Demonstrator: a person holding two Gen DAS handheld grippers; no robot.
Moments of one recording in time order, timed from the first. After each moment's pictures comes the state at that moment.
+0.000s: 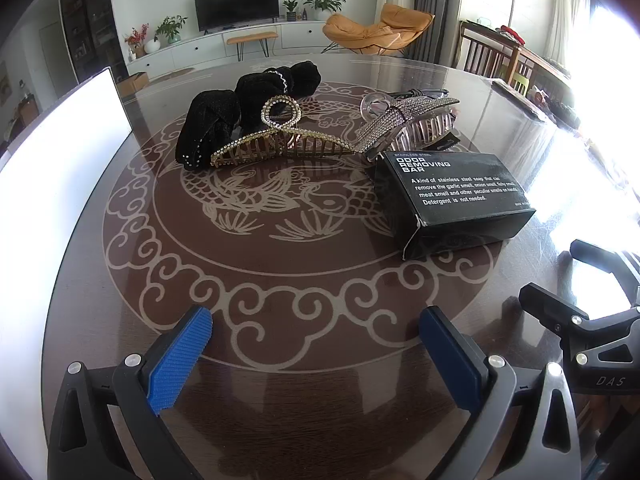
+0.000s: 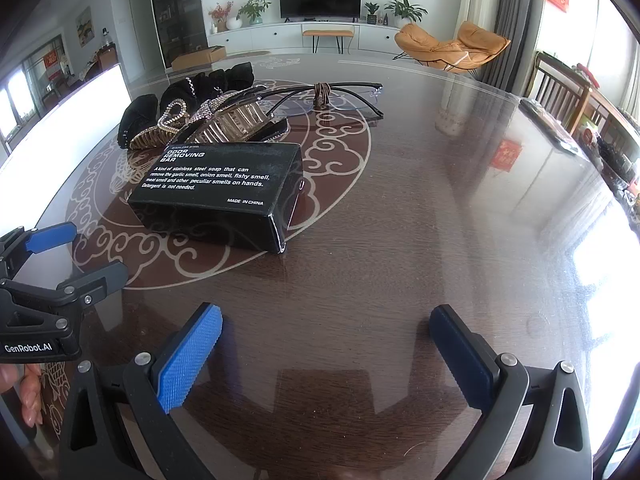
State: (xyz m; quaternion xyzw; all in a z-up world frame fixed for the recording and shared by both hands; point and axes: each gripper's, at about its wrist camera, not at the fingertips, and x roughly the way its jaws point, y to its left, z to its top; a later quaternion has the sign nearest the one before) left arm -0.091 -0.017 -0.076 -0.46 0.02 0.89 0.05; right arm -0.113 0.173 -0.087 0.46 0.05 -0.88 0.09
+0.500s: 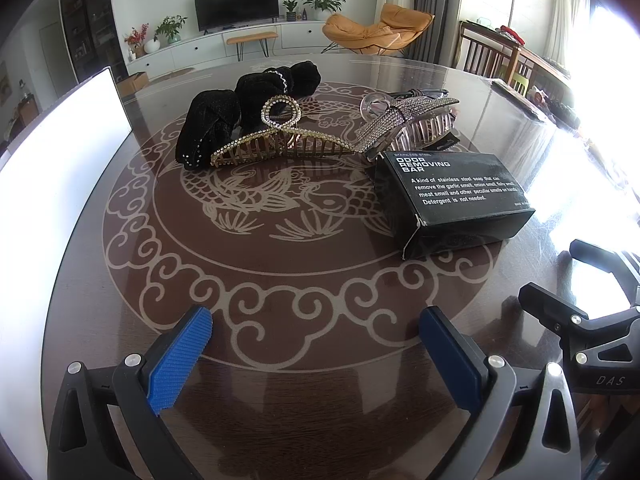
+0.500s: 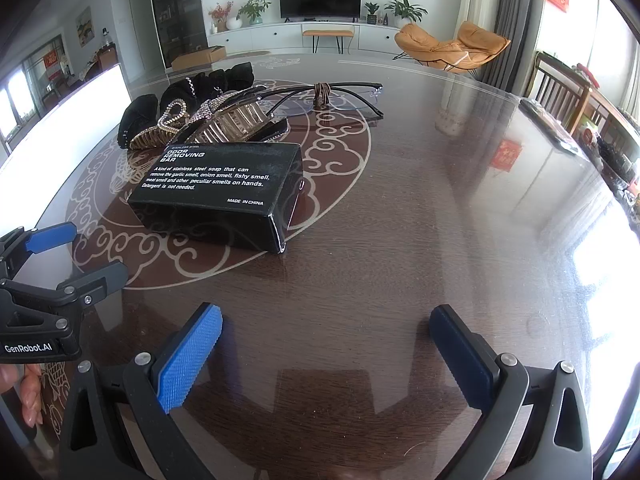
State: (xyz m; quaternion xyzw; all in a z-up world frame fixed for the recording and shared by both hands) left arm -0.091 -0.017 -0.075 -0.46 0.02 0.89 0.05; right arm -0.113 0.173 -0.087 0.46 0.05 -0.88 0.09
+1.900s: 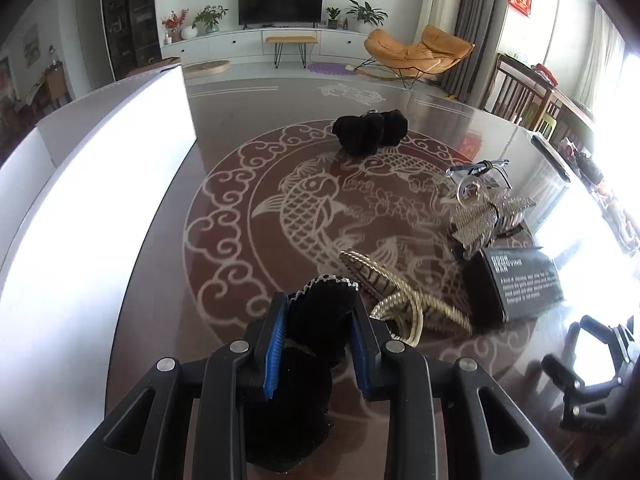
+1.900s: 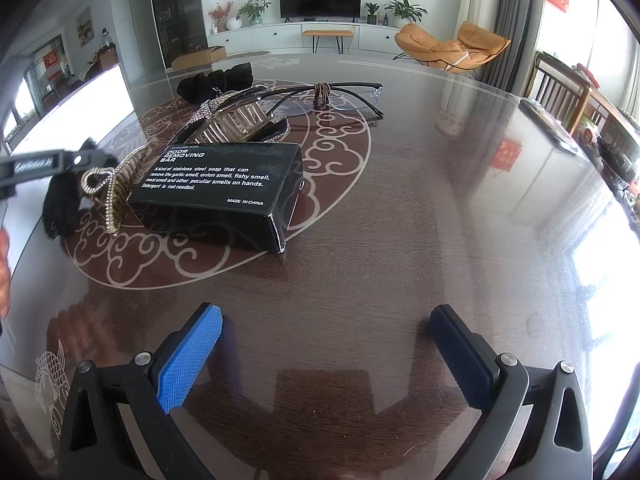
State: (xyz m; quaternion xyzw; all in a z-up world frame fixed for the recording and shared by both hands) left arm -0.110 -0.095 -0.038 -0.45 -0.03 0.89 -0.01; right arm -0.113 0.173 -0.088 0.46 0.05 -0.88 0.09
